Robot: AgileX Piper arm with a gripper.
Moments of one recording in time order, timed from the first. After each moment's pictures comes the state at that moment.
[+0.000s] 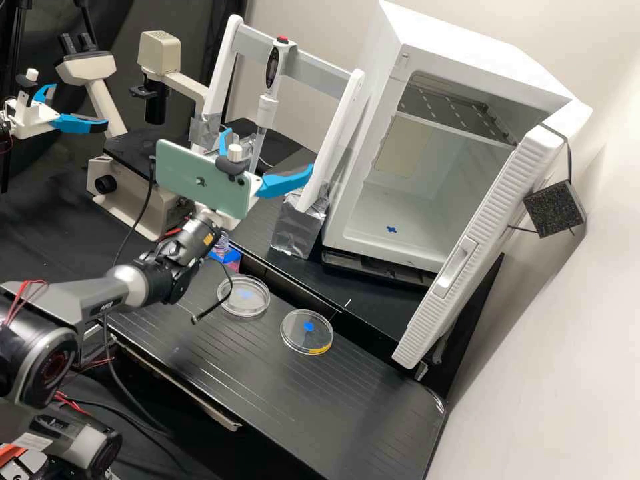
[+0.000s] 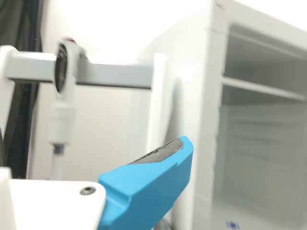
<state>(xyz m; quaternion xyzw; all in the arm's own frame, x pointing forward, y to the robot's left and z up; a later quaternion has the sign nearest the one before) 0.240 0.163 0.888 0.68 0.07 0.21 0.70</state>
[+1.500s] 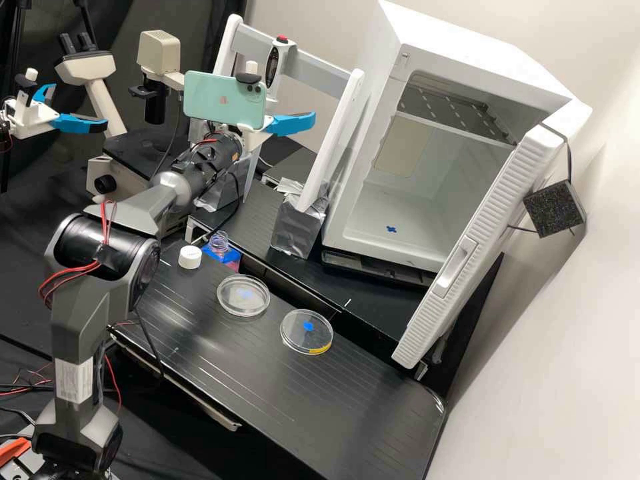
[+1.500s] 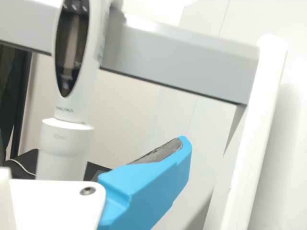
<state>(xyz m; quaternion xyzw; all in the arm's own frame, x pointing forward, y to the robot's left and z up) 0.372 0.251 0.868 0.63 0.08 0.10 0.77</state>
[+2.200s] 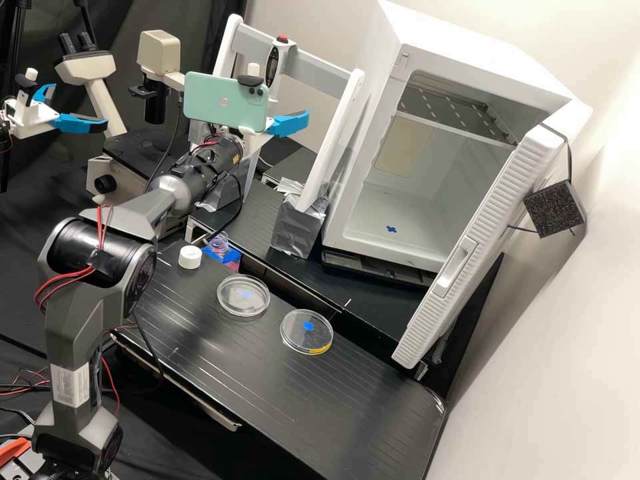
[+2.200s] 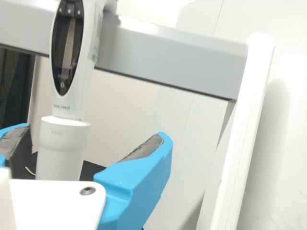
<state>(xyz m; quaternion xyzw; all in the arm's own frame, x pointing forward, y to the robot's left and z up) 0.363 0.246 0.874 0.64 0.08 0.10 0.76</state>
